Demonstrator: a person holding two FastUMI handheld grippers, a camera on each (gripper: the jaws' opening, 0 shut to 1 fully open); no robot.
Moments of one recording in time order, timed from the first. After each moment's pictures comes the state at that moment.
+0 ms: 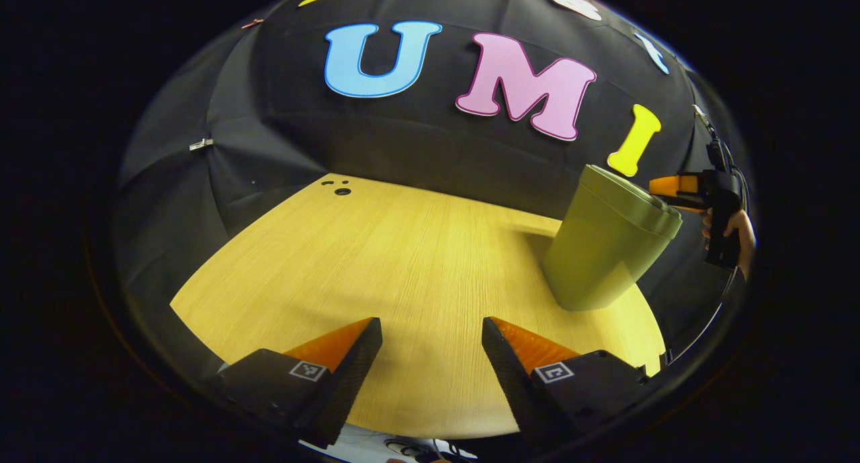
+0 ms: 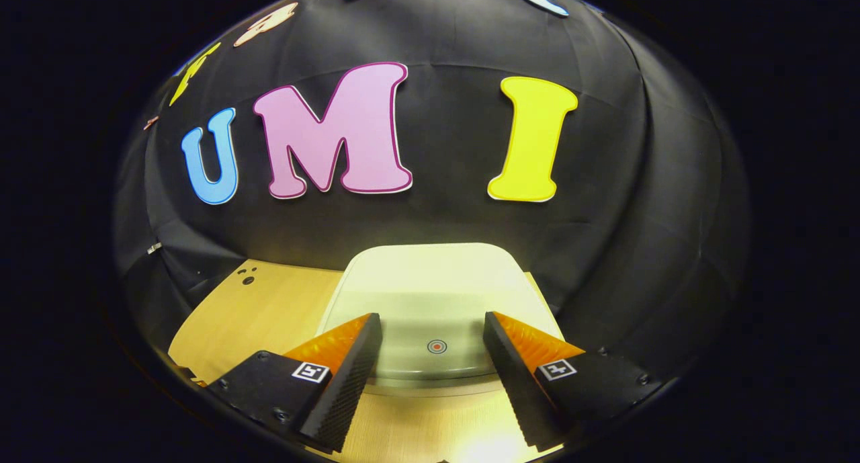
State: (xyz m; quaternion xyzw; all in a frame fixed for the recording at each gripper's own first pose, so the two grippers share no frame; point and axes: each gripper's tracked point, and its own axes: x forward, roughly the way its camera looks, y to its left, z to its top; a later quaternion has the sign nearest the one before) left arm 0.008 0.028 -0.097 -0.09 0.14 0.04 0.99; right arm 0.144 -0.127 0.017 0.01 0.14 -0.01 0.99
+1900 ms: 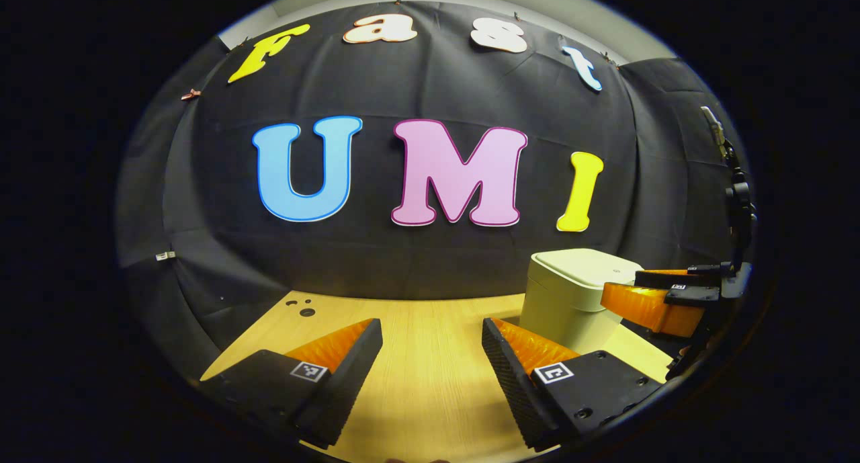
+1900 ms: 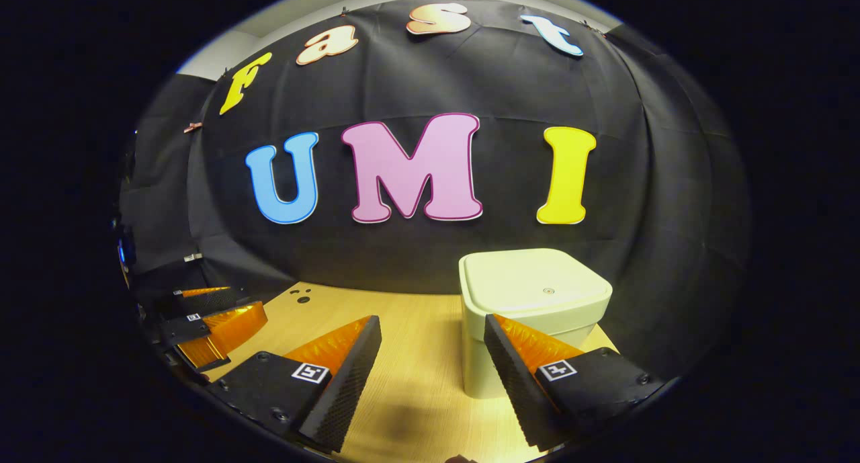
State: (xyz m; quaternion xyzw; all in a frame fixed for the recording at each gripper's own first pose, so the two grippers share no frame) left arm 0.028 0.001 0.065 0.02 -0.06 -0.03 1.00; right arm 0.023 0.015 0.017 0.01 0.04 0.04 1.00
